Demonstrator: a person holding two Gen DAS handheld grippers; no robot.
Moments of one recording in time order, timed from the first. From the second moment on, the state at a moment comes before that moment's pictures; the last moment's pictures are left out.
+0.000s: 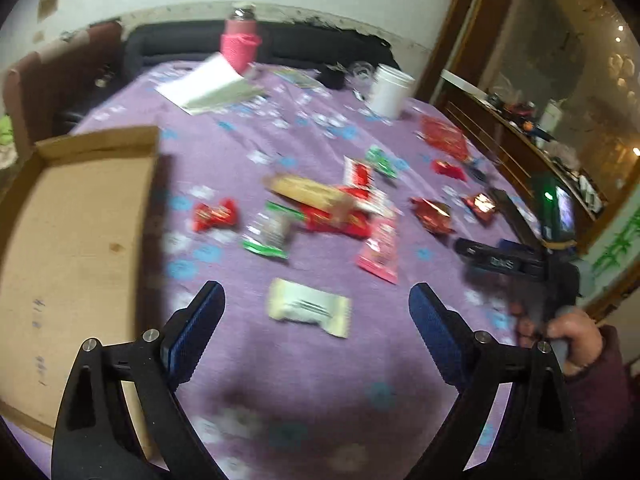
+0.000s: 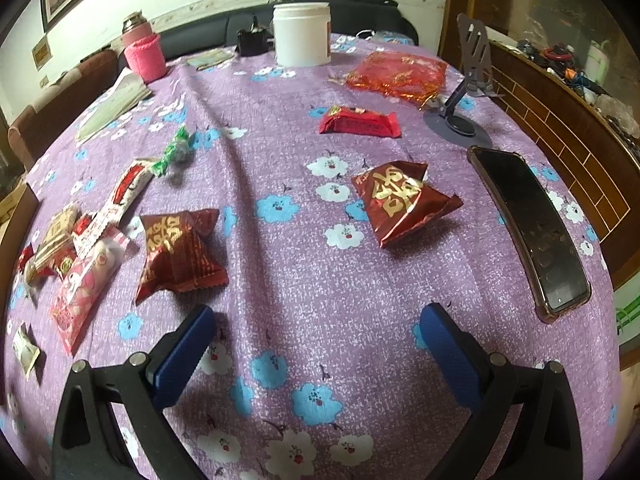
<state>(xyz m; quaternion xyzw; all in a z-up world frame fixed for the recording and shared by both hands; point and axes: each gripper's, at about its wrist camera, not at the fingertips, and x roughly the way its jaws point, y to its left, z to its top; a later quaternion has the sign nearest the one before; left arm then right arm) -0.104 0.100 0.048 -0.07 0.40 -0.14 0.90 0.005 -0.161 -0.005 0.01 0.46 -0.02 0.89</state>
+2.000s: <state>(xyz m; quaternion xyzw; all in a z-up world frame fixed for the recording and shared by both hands) -0.283 0.219 0.418 -0.07 0.06 -0.05 0.99 -0.197 -0.200 0.418 0.02 0.16 -0.03 0.99</state>
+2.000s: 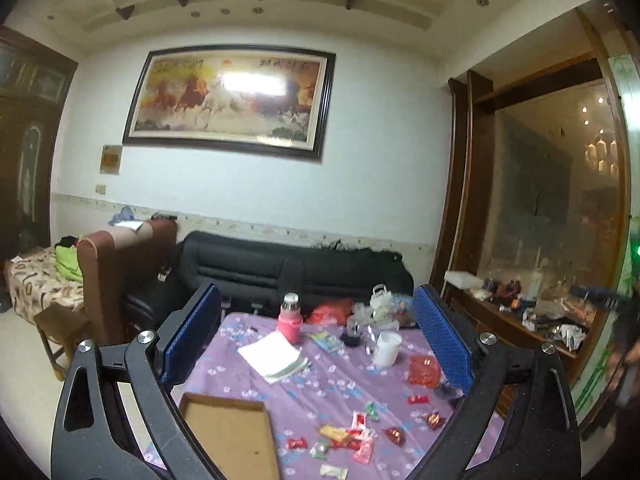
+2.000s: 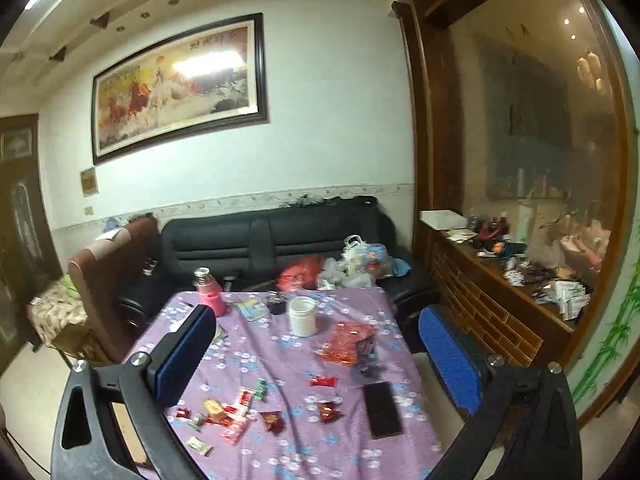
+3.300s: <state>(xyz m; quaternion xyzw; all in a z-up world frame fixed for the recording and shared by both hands) -0.270 0.322 0.384 0.16 0.03 0.35 0.92 -0.381 -0.466 0.509 0.02 0.04 -0.53 0.84</state>
